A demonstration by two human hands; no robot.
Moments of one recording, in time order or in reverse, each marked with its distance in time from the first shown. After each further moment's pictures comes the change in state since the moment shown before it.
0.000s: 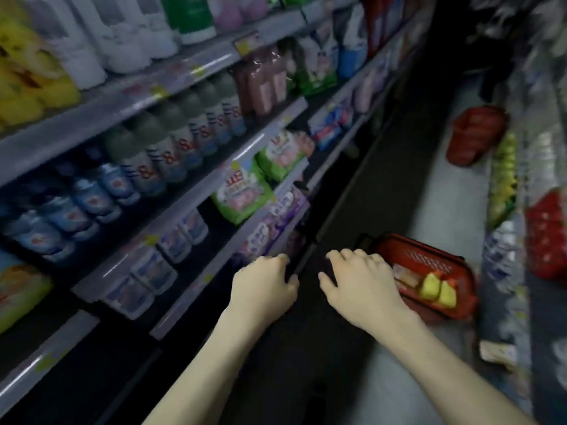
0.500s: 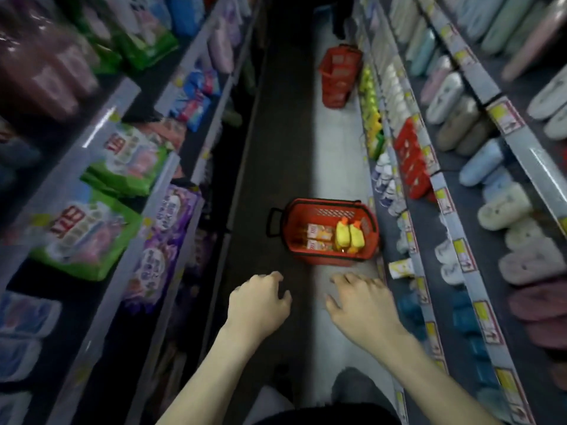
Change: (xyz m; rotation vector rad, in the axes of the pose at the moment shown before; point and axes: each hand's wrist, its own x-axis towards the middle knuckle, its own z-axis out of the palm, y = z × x) left_hand 0.126 0.128 0.110 0.051 -0.320 0.353; right_hand -0.018 0.154 0.084 0.112 -0.268 0.503
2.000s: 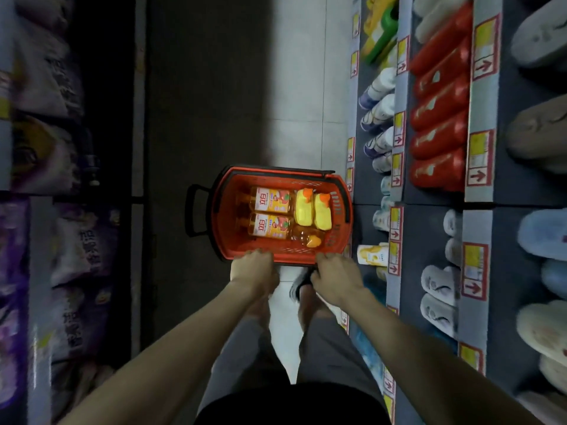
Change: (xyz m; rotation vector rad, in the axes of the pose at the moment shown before) left_hand 0.518 0.103 0.175 0.127 -0.590 0.016; right_hand 0.453 0.237 0.165 0.096 -0.606 0.091
